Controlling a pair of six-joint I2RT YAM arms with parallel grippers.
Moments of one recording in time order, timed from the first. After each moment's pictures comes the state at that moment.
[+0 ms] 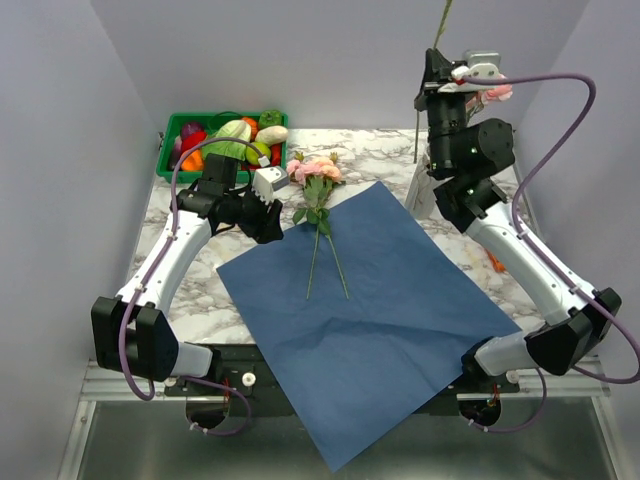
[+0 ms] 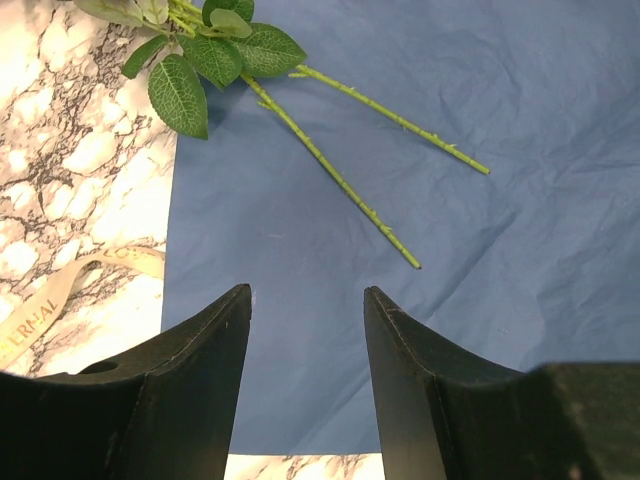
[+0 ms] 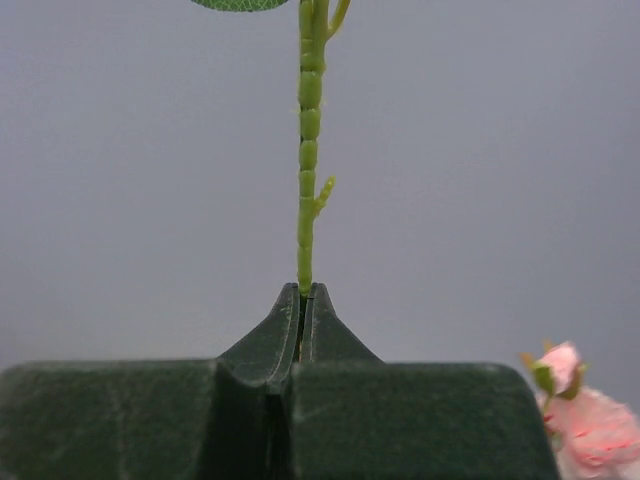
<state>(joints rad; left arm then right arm) -0.22 1.37 1.20 -0.75 0.61 0.38 0.59 1.41 1.52 0.49 0.42 -0.28</state>
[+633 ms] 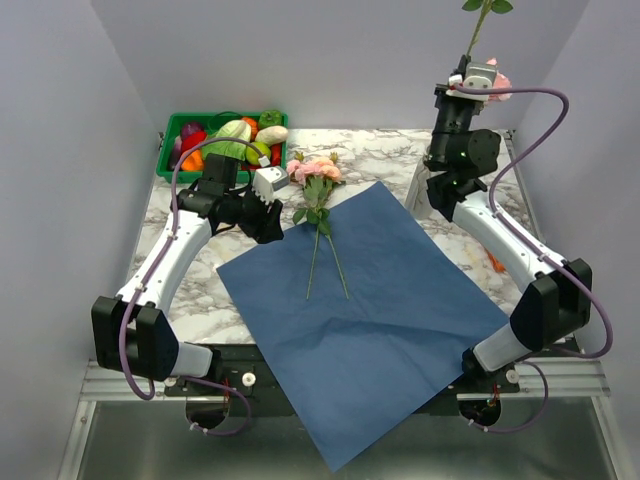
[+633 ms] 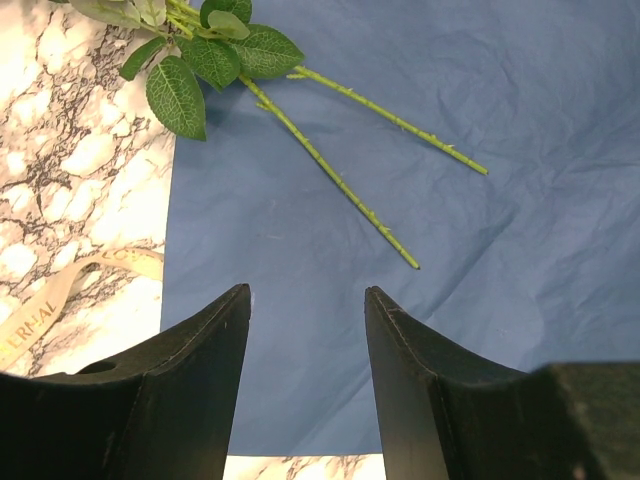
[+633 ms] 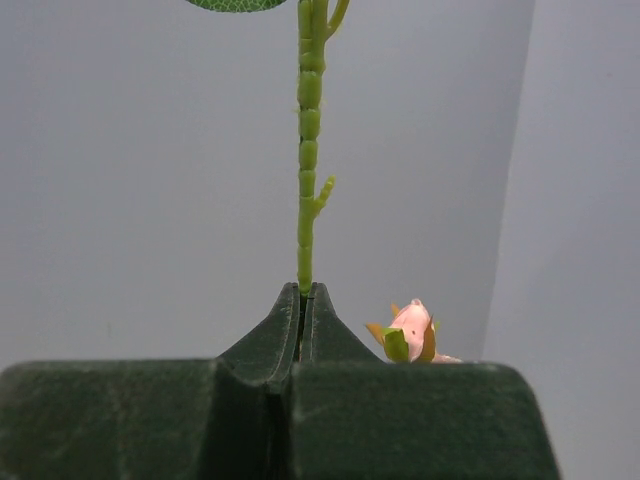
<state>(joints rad) -0.22 1.37 1.20 -0.75 0.62 0.38 0.44 1.55 1.38 0.93 0.56 -0.51</state>
